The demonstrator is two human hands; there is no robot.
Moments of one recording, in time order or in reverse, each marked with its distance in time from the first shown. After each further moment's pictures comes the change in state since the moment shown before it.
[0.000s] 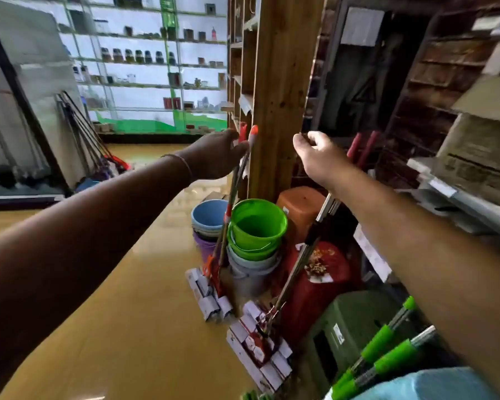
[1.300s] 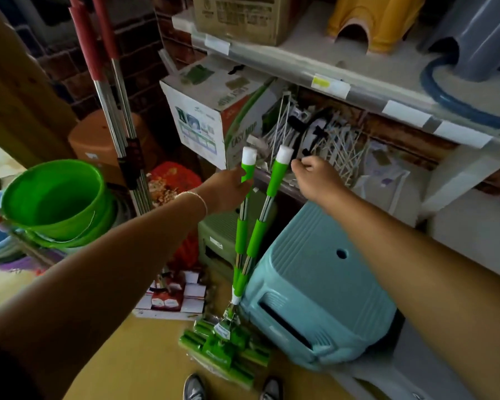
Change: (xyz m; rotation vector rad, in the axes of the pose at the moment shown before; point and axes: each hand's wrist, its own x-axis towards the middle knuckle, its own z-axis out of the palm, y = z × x) left_hand 0.031 0.251 0.399 -0.147 -0.811 0.436; right_hand -0.153 0.357 -0.166 -0.106 0.413 0.864
